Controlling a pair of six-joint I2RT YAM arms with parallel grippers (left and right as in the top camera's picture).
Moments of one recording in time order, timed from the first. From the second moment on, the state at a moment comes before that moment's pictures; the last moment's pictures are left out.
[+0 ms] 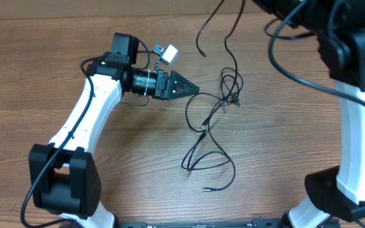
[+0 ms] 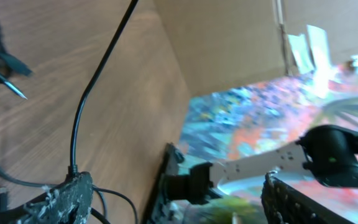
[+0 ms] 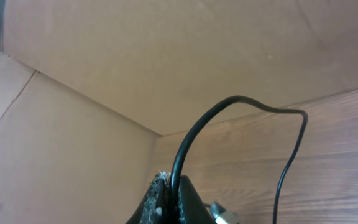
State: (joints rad) left arm -0.19 1.78 1.44 -0.81 1.31 -0.06; right arm 0.28 1.82 2.55 -1.05 -0.34 0.78
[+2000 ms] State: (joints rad) left arm -0.15 1.40 1.57 -0.58 0.60 -0.33; right arm 0.40 1.95 2.39 -1.00 -0.52 1.23
